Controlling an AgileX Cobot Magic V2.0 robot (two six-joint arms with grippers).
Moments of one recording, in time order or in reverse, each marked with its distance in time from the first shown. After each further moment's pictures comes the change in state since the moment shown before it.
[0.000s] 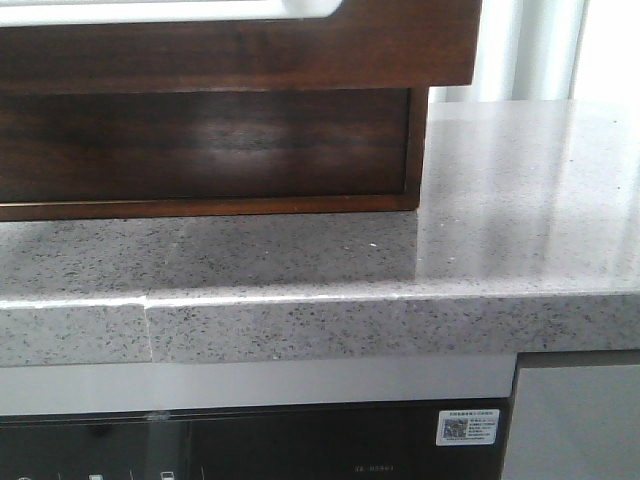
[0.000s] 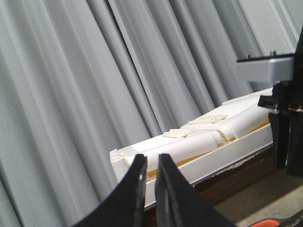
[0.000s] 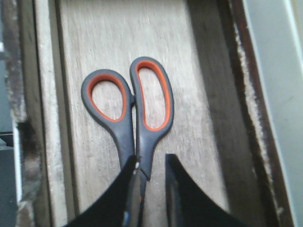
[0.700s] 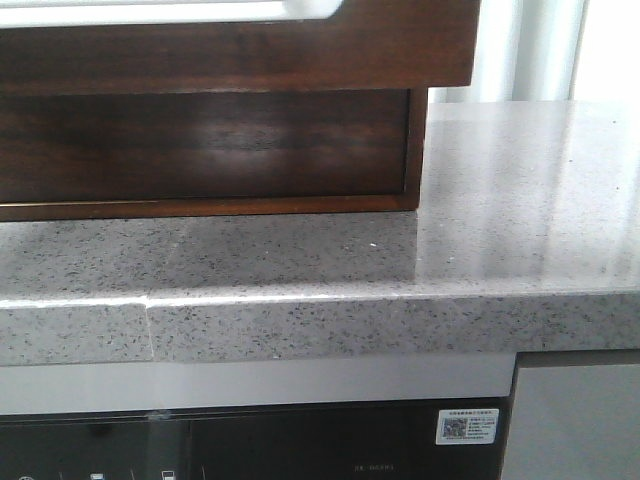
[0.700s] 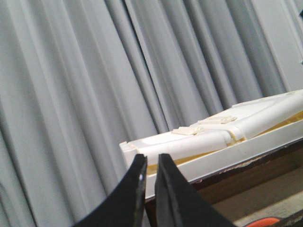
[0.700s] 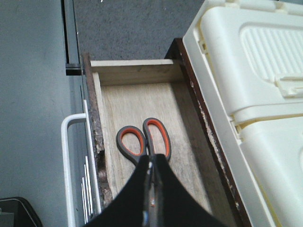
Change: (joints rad) left arm 0.000 -0.089 0.000 -0.064 0.108 0.000; right arm 0.000 -0.278 0.033 0.094 -0.039 0.072
